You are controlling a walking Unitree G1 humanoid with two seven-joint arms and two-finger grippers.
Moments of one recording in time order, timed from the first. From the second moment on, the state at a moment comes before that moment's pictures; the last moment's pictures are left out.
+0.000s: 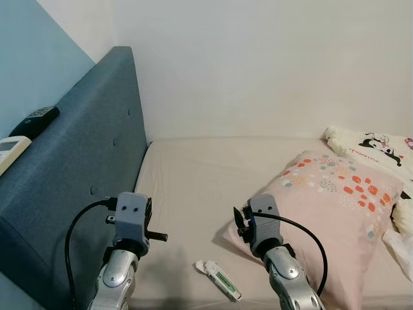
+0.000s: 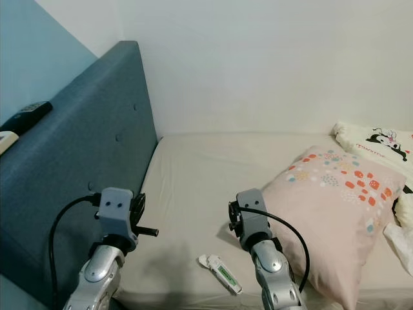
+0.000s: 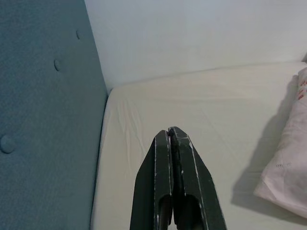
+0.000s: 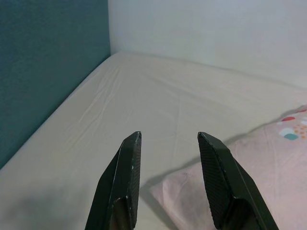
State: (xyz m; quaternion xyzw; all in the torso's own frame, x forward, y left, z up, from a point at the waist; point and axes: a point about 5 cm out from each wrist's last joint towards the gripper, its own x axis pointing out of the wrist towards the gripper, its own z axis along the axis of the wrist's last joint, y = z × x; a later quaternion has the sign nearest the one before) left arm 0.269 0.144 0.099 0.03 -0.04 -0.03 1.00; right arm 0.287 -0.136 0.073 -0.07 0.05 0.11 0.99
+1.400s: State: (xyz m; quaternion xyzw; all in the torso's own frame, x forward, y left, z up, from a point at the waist) left arm 0.268 0.145 0.077 0.08 0.01 -0.06 0.99; right arm 0.299 -0.125 0.049 -0.10 0.16 0.17 0.97
